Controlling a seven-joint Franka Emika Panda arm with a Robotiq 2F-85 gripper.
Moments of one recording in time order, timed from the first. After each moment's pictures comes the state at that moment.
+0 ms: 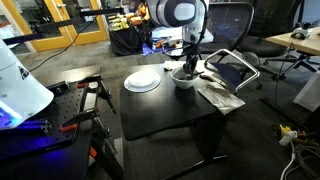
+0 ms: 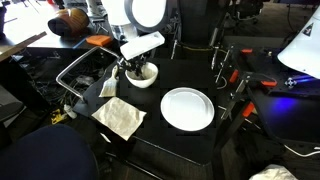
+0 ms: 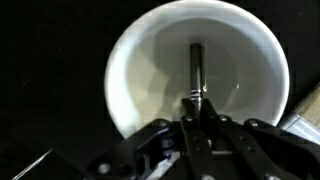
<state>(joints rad) 0.18 0.76 -0.12 -1.90 -0.02 2.62 0.91</state>
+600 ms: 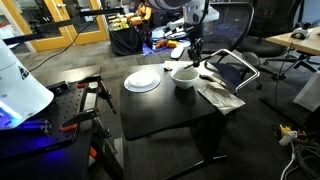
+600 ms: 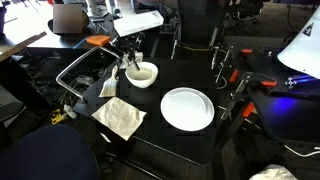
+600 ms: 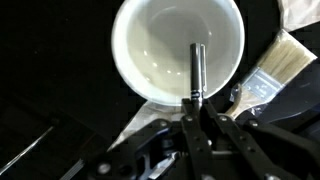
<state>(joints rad) 0.22 0.61 -0.17 -1.99 -0.02 2.67 0.91</state>
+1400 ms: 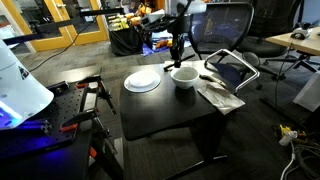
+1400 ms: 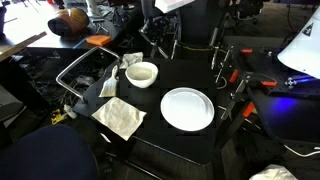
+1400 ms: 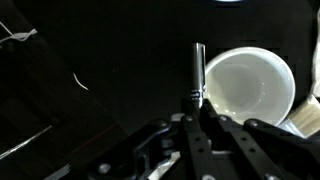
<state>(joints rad) 0.12 0.34 -0.12 -2.31 -0.01 2.64 0.62</state>
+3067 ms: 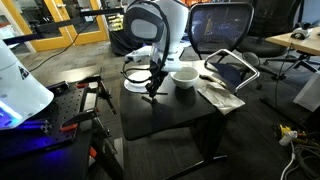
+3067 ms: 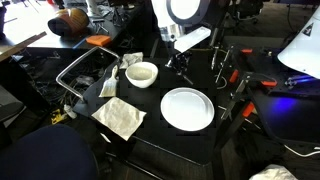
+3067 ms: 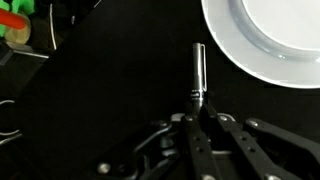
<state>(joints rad) 0.05 0.59 -0.06 -2.34 0.27 2.64 0.49</state>
